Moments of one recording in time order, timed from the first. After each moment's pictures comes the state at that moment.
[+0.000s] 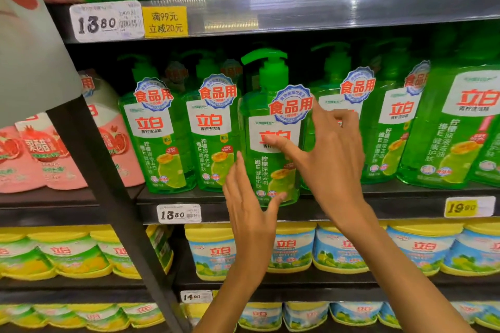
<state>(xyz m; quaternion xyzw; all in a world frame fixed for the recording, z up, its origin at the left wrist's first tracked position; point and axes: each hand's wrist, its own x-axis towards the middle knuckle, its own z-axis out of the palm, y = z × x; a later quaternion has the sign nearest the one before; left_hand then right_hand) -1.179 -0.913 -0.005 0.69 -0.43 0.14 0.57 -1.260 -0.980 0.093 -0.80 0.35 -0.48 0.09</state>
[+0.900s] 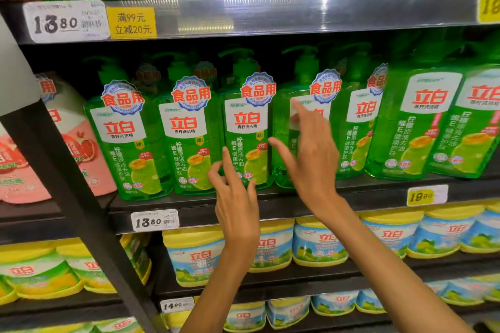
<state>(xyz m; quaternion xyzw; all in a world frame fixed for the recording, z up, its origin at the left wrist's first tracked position) -1.184 -0.936 0.007 0.77 -0.38 0.14 0.49 -1.263 -1.010 0.070 -0.77 0.29 -0.56 -0.02</state>
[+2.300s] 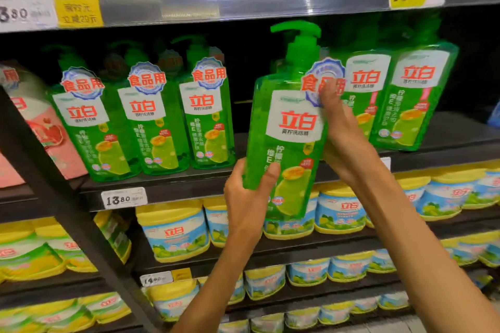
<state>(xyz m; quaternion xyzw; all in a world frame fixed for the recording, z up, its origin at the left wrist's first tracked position) -1.277 -0.920 0.018 0.52 -0.41 -0.14 0.74 -1.377 -1.011 0.104 -0.60 0.14 -0.45 0.65</state>
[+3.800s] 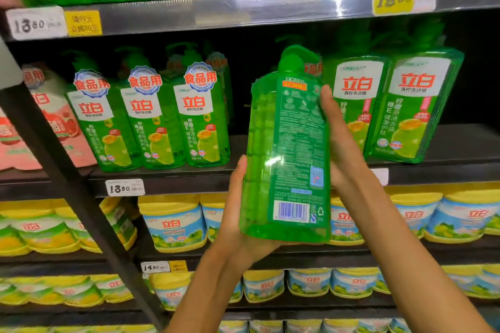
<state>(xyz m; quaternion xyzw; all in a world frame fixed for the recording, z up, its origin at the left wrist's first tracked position) -1.327 -0.908 0.035 0.29 -0.31 -0.61 0.67 -1.412 -1.037 0.094 -0.49 0.02 -0.35 0.80</state>
